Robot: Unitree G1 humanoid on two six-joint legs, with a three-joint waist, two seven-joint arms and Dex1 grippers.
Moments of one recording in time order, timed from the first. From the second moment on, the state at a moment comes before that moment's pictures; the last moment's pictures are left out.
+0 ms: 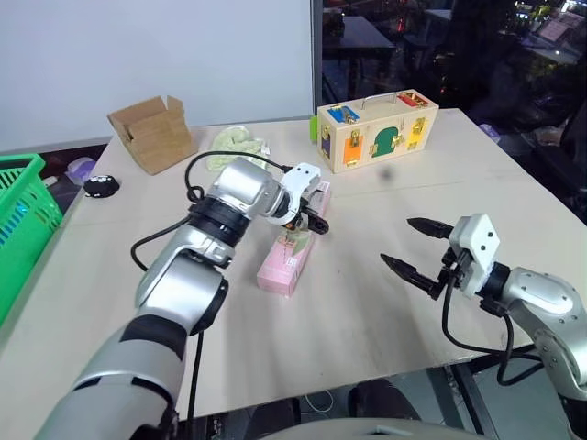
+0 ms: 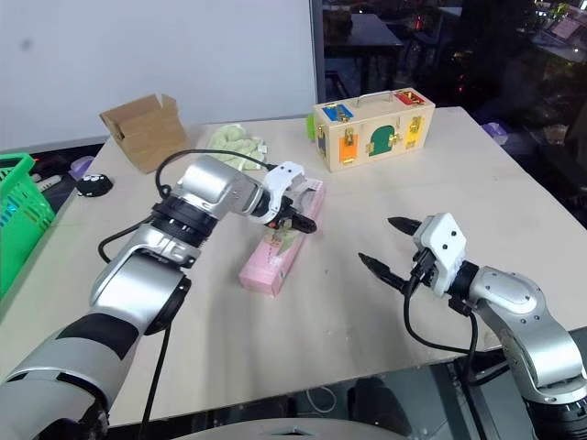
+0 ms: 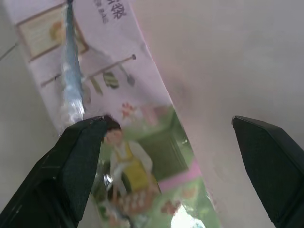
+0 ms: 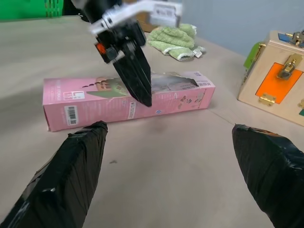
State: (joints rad) left arm -1.12 0.38 -0.48 0.59 -0.31 1.23 -0.64; right arm 0.02 -0.61 -0.06 -0.59 0.44 0.47 0.69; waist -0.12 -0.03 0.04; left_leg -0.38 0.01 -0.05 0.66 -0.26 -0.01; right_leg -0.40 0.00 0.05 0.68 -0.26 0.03
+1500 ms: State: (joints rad) left arm -0.93 0.47 -0.33 0.44 -0.14 1.17 -0.70; right arm -0.06 -0.59 0.04 -0.54 0.40 0.42 0.72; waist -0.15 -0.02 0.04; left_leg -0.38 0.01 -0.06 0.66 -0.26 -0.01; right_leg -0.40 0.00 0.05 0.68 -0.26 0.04
